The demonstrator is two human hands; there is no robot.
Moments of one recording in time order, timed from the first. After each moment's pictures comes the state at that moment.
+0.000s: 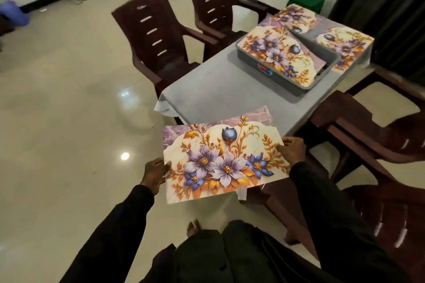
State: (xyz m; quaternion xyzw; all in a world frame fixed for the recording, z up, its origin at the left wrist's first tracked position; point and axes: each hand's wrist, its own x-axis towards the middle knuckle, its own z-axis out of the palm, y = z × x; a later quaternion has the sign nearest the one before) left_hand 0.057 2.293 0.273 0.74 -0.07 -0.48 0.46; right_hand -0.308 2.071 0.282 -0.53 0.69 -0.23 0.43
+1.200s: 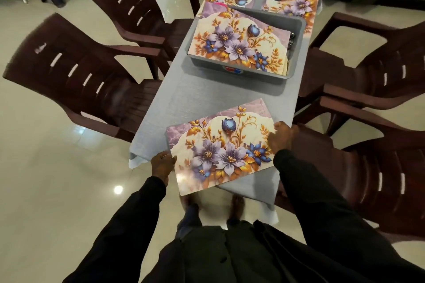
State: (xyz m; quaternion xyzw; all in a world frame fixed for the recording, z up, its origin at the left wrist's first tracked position) left_hand 0.157 1.996 0.217 0.75 -0.21 -0.52 0.33; right_hand -0.217 1.944 0.218 -0.41 0.84 -0.21 0.27
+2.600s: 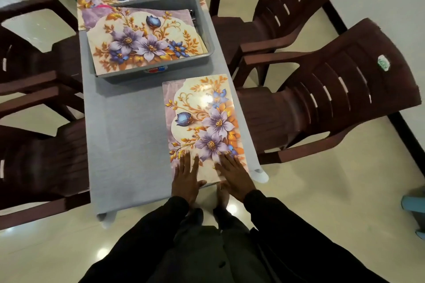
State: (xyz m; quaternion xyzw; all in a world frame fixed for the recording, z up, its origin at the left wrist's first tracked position) left_hand 0.098 2.001 0.132 0.38 -0.89 -0.22 -0.13; right_hand -0.092 2.123 0.135 -0.66 0.72 -0.05 0.20
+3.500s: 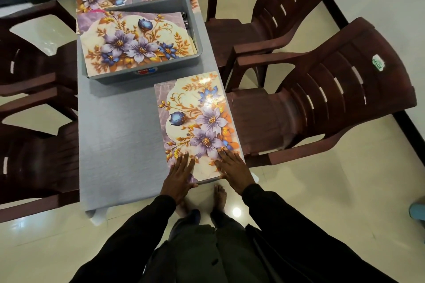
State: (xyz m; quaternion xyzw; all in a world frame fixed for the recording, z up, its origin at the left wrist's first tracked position) left_hand 0.079 2.014 0.142 0.30 -0.92 -0.22 -0.11; right_hand -0.148 2.137 0.138 -0.64 0.73 -0.05 0.21
